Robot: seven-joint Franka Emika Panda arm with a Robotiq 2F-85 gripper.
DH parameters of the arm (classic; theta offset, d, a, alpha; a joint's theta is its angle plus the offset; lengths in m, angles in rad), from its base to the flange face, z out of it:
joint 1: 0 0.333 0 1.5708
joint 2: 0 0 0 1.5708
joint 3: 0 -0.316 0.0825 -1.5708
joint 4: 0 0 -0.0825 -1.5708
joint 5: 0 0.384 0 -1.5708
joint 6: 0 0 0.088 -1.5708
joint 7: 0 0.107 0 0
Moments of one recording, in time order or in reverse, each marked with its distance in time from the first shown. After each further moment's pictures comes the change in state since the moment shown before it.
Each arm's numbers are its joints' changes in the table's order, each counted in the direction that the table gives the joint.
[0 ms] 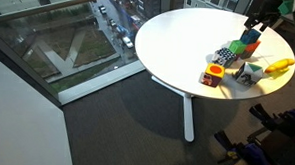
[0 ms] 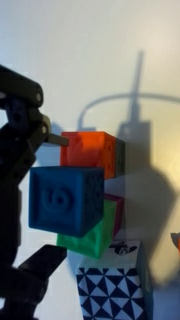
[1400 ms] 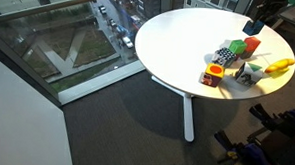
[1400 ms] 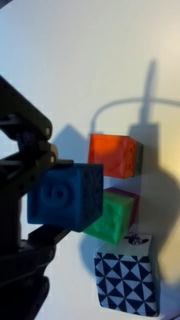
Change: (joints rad) arm -0.001 0.072 -0.006 -0.004 -0.004 0.017 -0.059
